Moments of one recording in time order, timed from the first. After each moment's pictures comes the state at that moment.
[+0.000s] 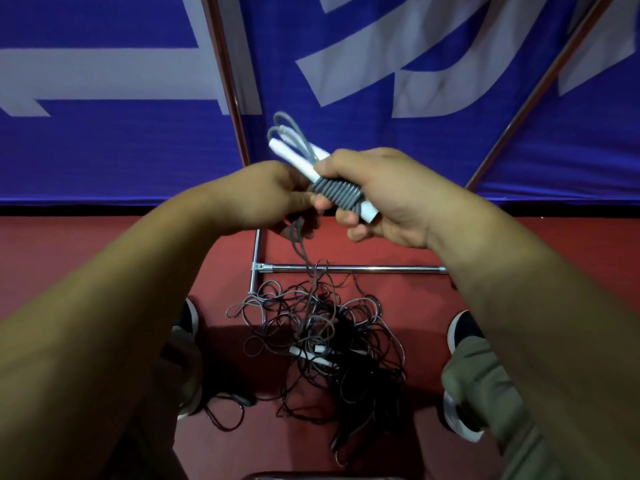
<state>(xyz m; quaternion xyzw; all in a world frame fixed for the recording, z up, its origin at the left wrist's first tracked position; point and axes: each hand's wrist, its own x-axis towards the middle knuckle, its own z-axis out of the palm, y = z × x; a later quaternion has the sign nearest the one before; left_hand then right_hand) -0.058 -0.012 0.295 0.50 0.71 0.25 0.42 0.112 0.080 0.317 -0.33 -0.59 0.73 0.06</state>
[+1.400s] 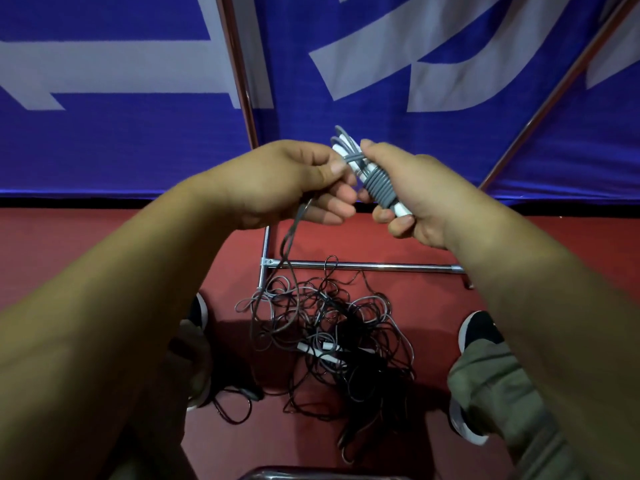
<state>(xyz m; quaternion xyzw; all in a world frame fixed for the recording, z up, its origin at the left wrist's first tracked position) -0.054 -0.006 0.302 0.39 0.59 0.41 0.57 0.113 0.111 0.283 -0.45 -0.56 0.69 0.11</state>
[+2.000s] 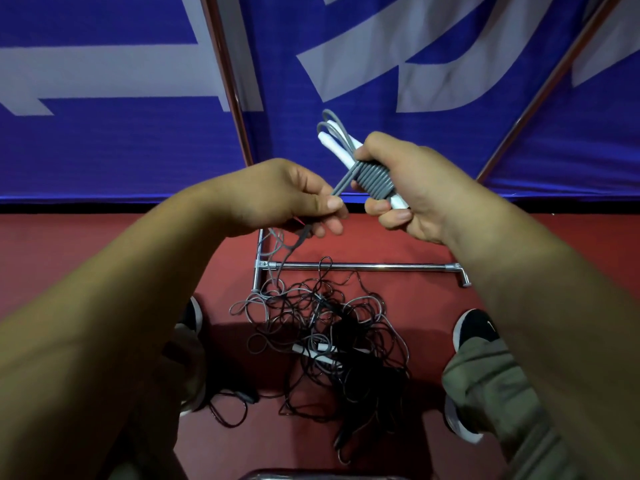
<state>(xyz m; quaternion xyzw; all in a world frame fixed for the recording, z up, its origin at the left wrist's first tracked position) -0.055 -0.003 0.290 0.49 0.65 0.28 0.51 0.125 0.111 0.301 -0.42 -0.55 0.71 0.14</state>
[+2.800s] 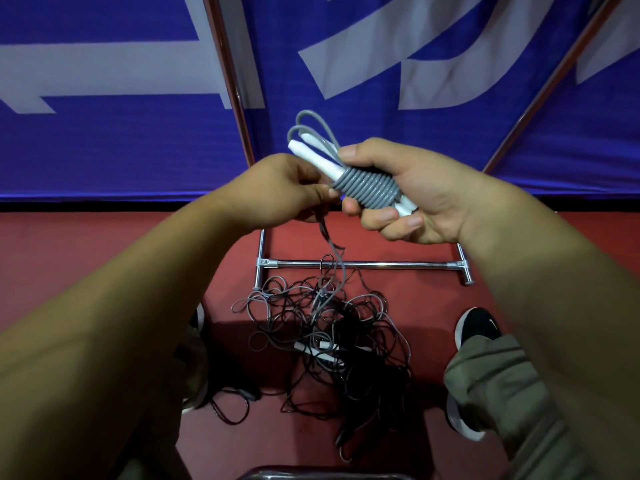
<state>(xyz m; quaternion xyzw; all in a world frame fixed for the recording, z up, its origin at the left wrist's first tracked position) -0.055 0.003 0.273 0.51 0.71 0.33 0.36 0.133 0.106 0.315 -0.30 -0.53 0.80 -0.04</state>
